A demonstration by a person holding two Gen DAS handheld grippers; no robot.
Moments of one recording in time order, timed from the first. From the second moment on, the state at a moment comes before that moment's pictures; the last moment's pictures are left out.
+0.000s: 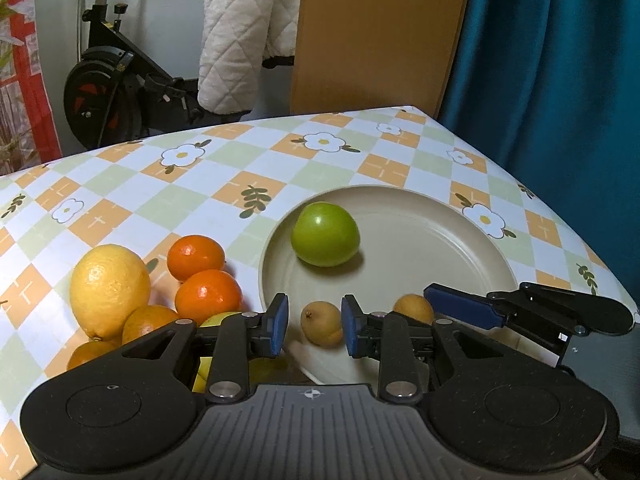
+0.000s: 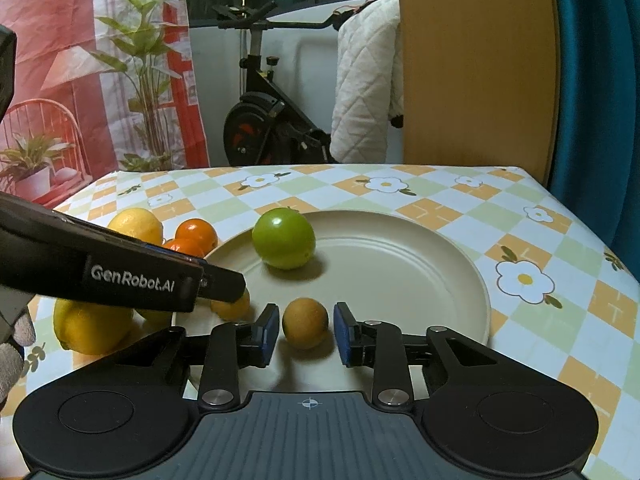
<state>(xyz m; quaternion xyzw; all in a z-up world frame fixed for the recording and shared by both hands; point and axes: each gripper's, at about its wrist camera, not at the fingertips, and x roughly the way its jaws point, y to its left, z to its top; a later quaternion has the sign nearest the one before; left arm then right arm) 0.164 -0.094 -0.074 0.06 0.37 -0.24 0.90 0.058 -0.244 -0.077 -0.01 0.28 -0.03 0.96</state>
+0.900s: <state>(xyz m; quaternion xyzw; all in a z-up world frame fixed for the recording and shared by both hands) 0.110 -0.033 -0.036 0.01 0.32 -0.20 0.92 0.023 -0.203 -0.063 -0.04 0.23 0.01 0.97</state>
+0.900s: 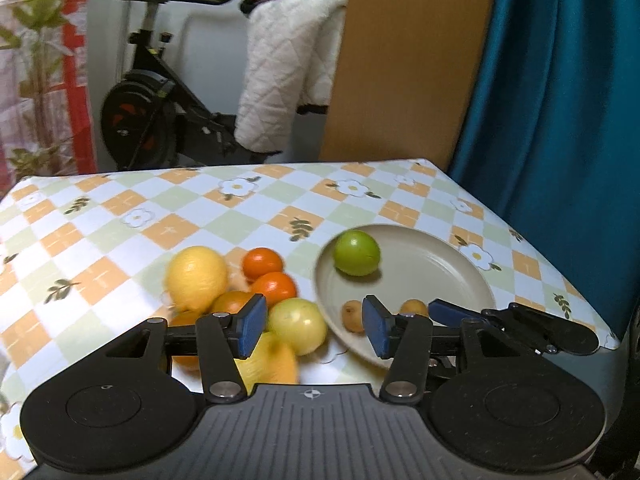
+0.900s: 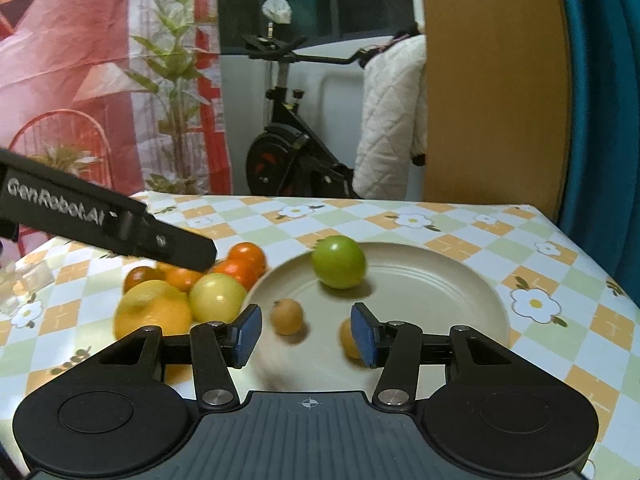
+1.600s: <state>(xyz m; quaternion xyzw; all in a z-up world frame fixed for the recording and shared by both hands) 0.093 0.032 -0.047 -0.06 0.34 -0.16 0.93 0.015 -0.153 -0.067 -0.07 0.26 0.06 0.96</state>
